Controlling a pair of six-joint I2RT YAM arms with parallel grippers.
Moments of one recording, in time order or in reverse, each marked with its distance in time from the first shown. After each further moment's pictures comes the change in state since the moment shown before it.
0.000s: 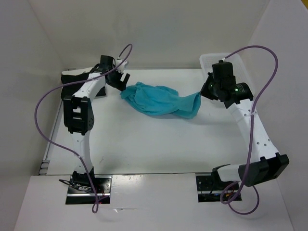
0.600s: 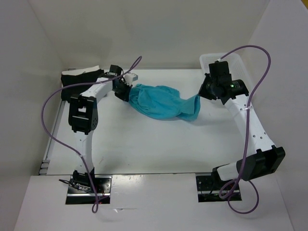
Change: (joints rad) left arm -0.054 0.087 -0.070 -0.095 0.197 -0.003; right arm -0.005 0.069 0.001 -0.008 -0.015 -0.032
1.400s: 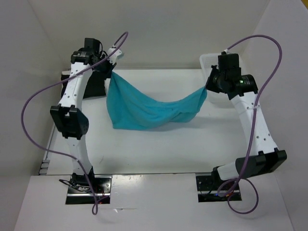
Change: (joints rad) left arm 0.101 -0.279 0.343 -0.402 -0.079 0.326; right arm -0.055 -0.013 0.151 -0.068 0.008 -0.117
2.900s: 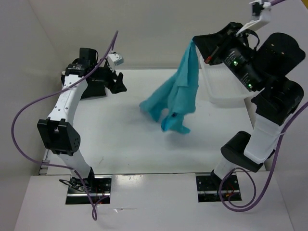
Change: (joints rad) left arm -0.005 -0.191 -0.353 0.190 0.428 -0.102; right arm 0.475 0.335 1.321 -0.152 0.018 -0.045
